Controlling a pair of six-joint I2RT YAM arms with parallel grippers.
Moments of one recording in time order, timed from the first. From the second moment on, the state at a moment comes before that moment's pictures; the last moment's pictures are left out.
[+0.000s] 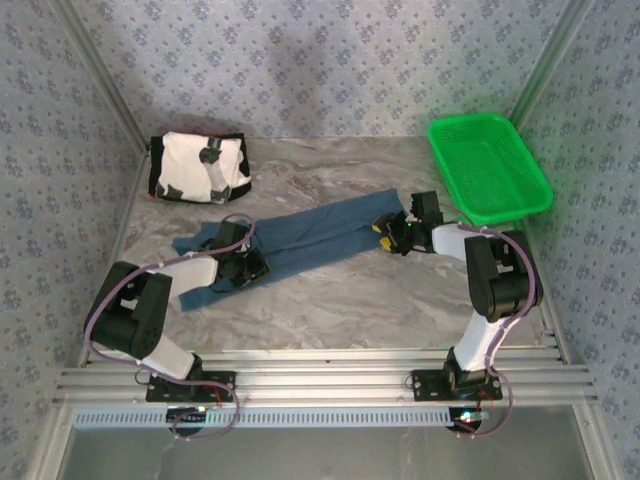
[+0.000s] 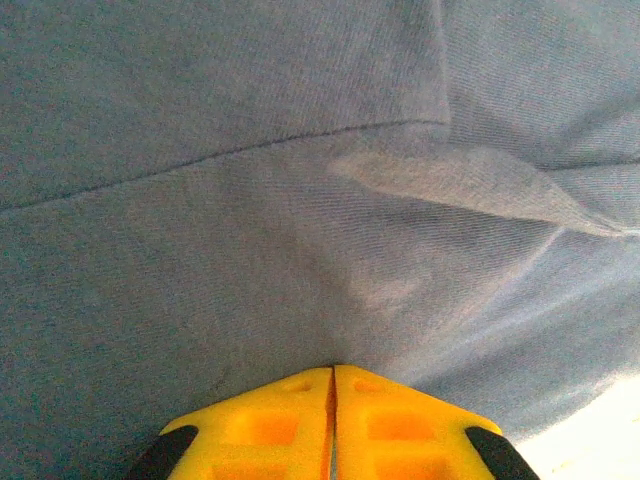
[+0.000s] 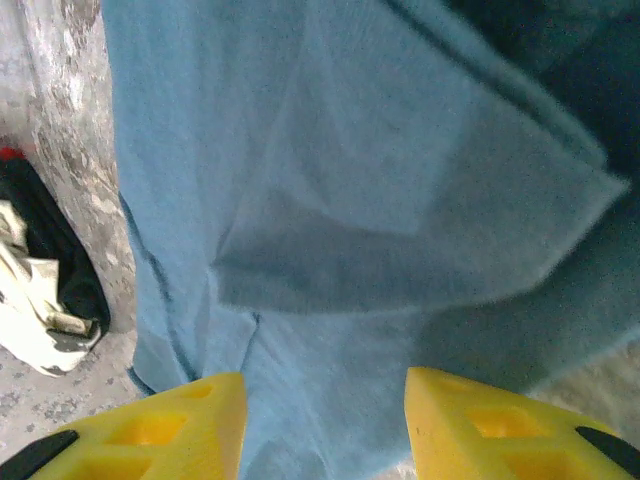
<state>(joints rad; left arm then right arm) -0.36 1.53 0.66 -0.19 0.26 -0.86 0.17 1.79 0.90 0.04 -0.48 1.15</state>
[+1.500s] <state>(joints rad) -0.37 1.50 0.63 -0.21 0.26 -0.83 0.10 2.07 1.30 0.04 -0.51 1.14</state>
